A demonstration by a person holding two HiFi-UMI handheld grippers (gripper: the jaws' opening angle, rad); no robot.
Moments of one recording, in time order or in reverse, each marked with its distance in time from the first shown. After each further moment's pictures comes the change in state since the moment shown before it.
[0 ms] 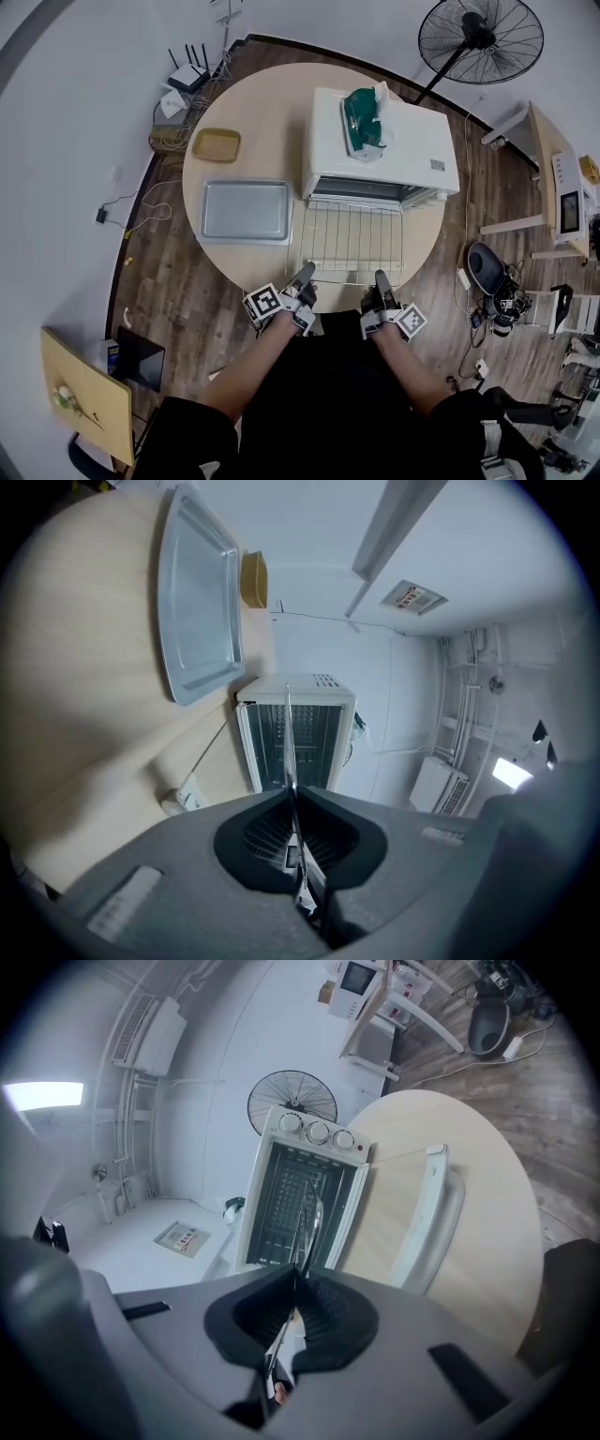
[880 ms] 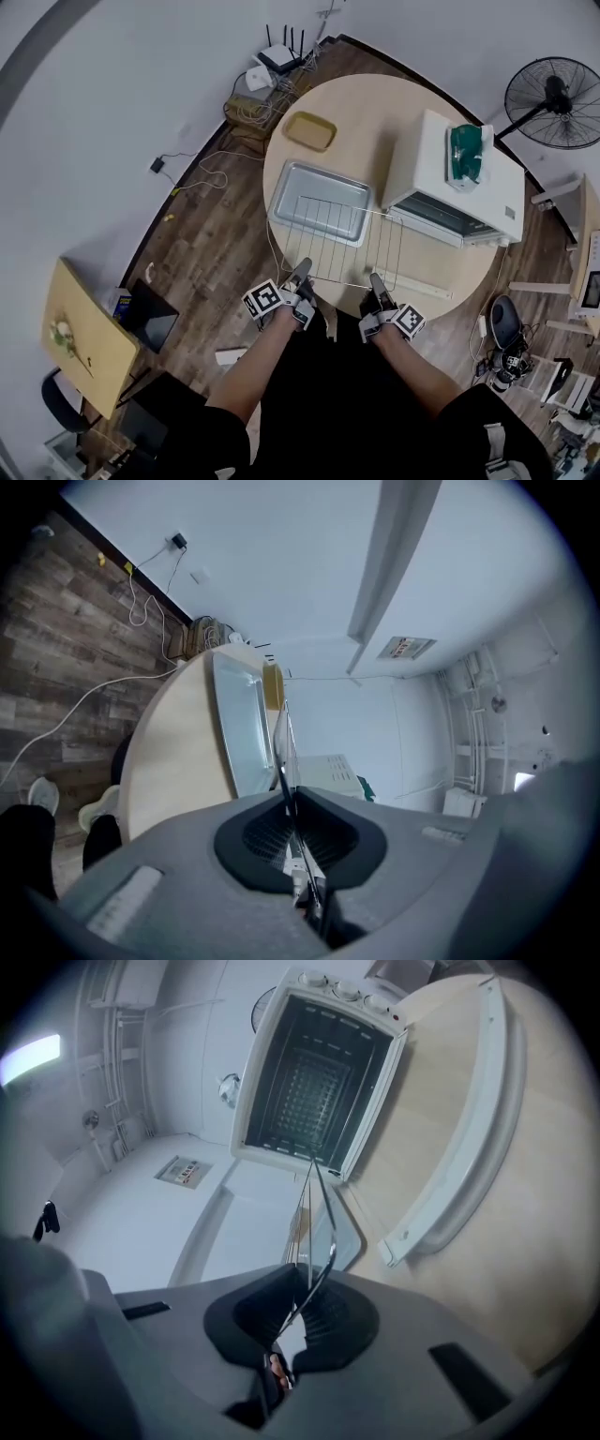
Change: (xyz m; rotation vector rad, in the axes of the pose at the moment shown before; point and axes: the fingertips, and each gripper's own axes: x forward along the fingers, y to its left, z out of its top) left arm -0.152 0.032 0.126 0.048 -0.327 0.108; right arm 0.078 0.024 -0.180 -0.096 0.406 0.022
